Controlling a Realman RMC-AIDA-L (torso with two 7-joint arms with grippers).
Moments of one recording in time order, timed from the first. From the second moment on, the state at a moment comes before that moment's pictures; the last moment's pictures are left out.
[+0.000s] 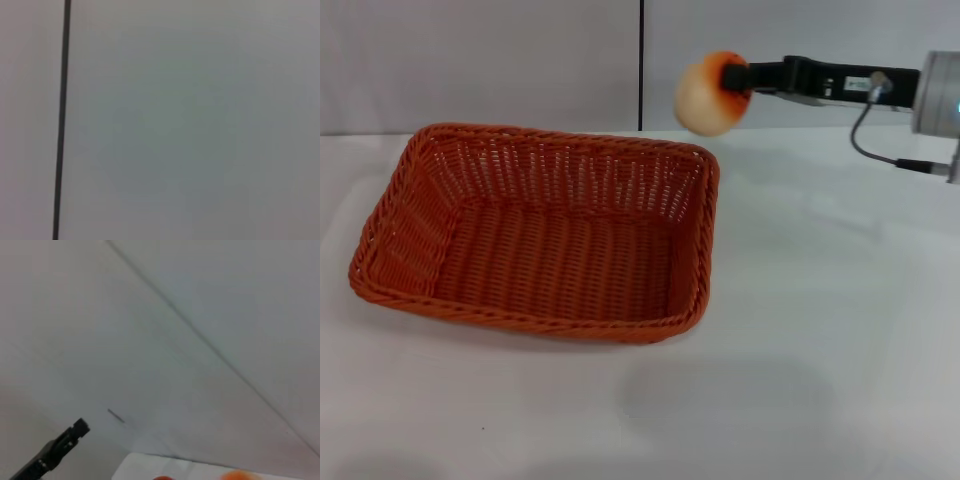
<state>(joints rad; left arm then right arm) -0.12 -2.07 -2.11 -1.12 1.34 -0.75 1.67 0.73 2.03 -0.90 -0.59 1.40 1.31 -1.06</state>
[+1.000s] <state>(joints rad) -0.13 -2.06 -2.10 -1.11 1.34 -0.84 1.73 0.83 2.08 -1.29 -0.50 1.56 1.19 -1.06</state>
